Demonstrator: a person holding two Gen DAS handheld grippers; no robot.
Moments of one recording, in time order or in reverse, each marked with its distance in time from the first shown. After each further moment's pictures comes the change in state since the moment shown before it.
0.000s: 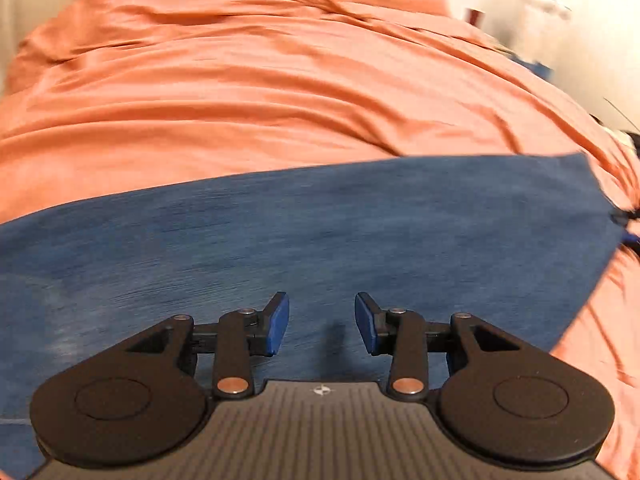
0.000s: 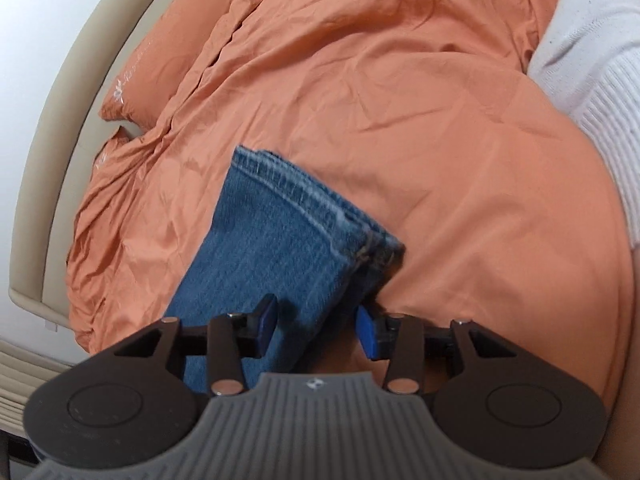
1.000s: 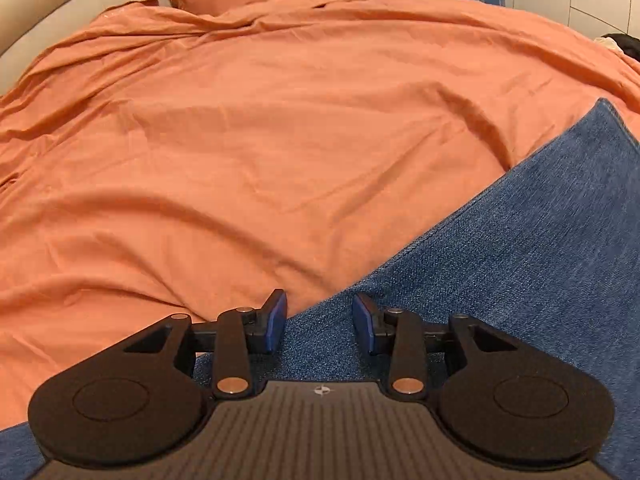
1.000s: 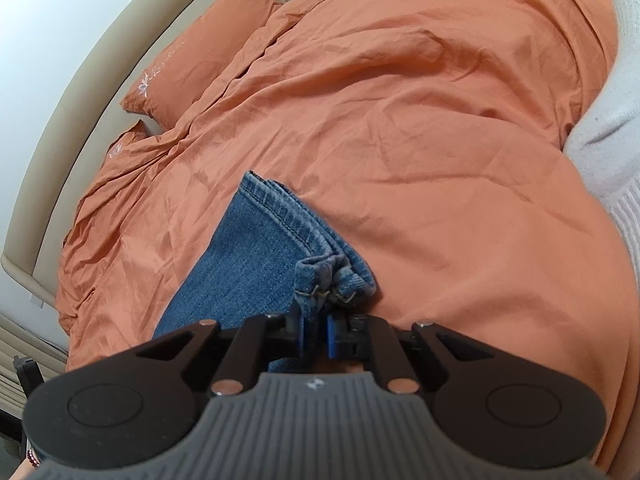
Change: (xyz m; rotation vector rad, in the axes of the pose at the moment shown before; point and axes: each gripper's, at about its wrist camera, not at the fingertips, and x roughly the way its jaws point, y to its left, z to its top) left arm 0.158 -0.144 0.104 0.298 -0.016 0.101; right arm 0.009 0.002 0.015 -0.179 -0.078 0.001
